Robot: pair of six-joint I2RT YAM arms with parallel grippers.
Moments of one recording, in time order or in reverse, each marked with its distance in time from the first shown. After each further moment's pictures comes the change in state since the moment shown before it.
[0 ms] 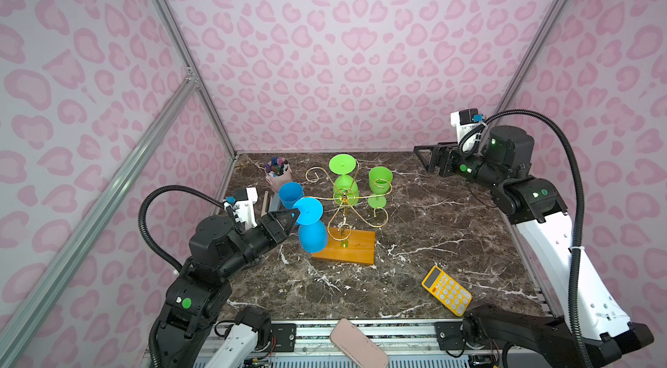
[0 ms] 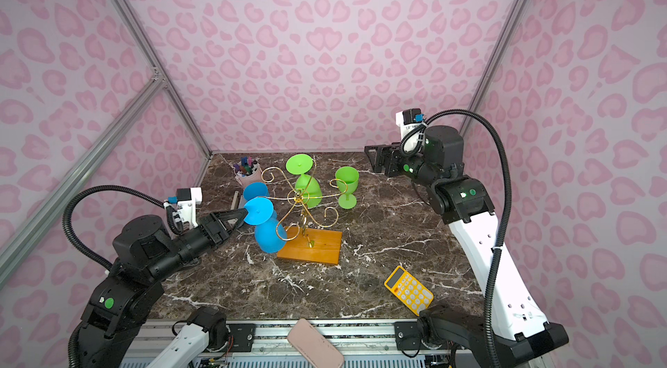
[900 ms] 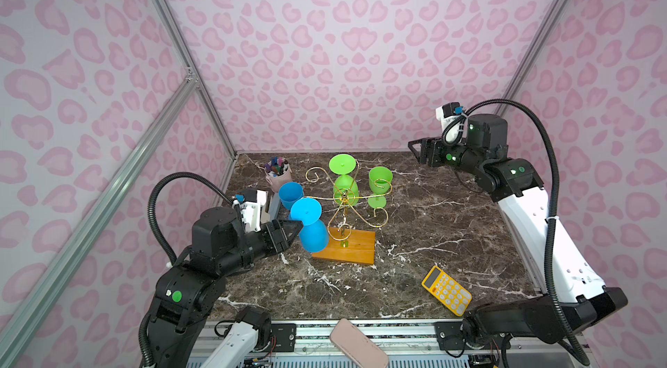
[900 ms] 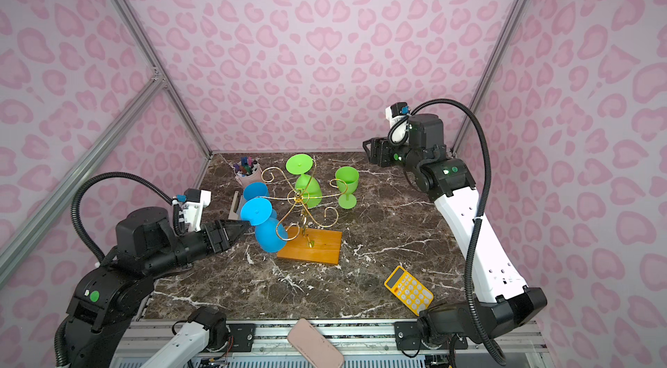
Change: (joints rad) left arm 0.000 0.063 0.153 -0.294 0.031 0.229; right arm 0.010 0.166 0.116 -0.068 0.080 -0.056
